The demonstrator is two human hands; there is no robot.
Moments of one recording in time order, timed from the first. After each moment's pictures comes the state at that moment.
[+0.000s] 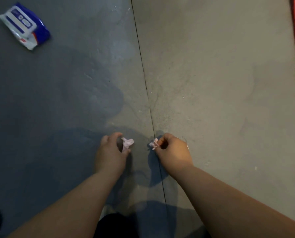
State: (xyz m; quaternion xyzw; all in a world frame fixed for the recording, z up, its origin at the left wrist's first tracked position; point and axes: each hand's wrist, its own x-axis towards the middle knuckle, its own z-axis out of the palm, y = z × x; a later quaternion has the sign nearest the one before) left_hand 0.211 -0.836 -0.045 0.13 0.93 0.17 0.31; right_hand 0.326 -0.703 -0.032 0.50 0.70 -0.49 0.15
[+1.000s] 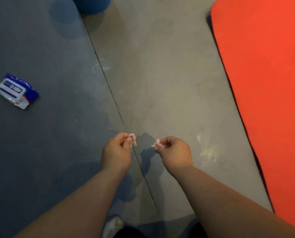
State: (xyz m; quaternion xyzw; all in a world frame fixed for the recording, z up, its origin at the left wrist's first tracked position) left_hand 0.219 -0.727 0.065 0.16 0.88 0.30 0.33; right_hand 0.353 -0.638 0.080 0.63 0.58 -0.51 0.03
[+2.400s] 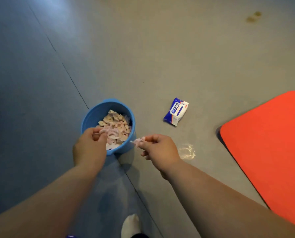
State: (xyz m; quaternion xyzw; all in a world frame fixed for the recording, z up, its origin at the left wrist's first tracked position) left_hand -0.224 -0.327 0.316 0.25 0.90 0.30 0.20; right_hand -0.052 -0.271 0.323 0.57 0.40 -0.69 -0.18
